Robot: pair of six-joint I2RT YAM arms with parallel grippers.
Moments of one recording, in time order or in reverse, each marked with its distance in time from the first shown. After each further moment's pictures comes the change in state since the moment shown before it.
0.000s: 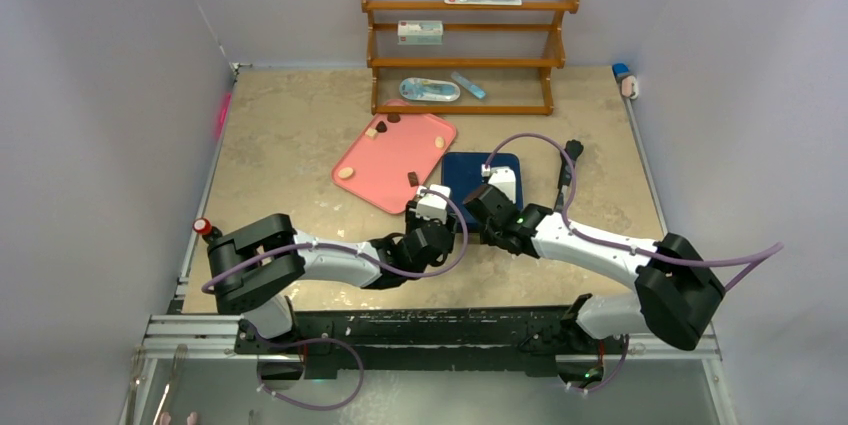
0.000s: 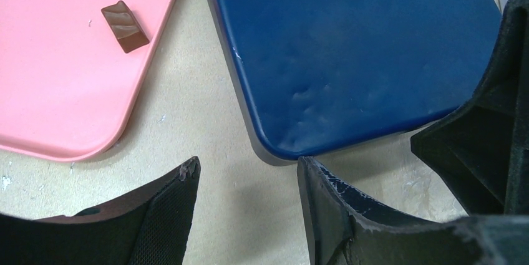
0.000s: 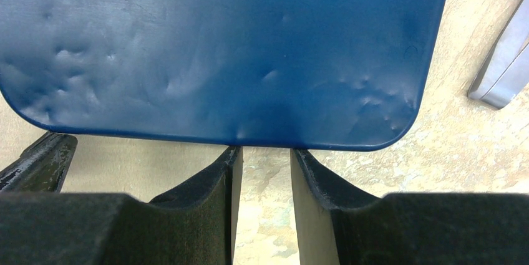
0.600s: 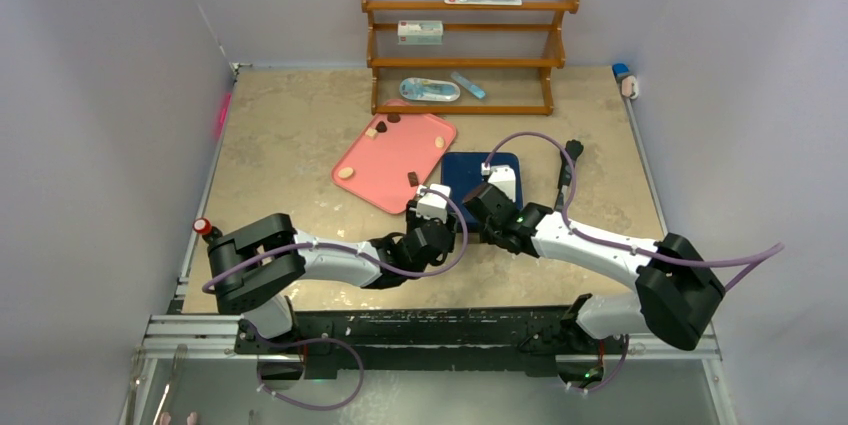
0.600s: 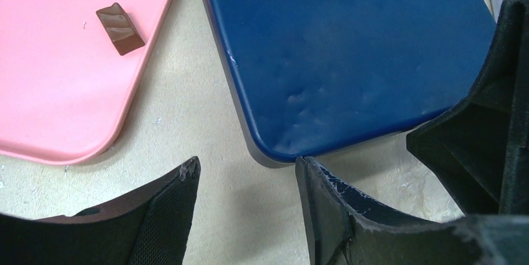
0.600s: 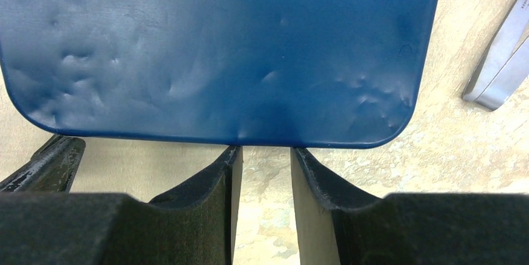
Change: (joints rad) left arm 0.005 0.002 0.000 0.014 0.012 0.000; right arm 0.000 0.000 0.011 -0.007 0.010 0.000
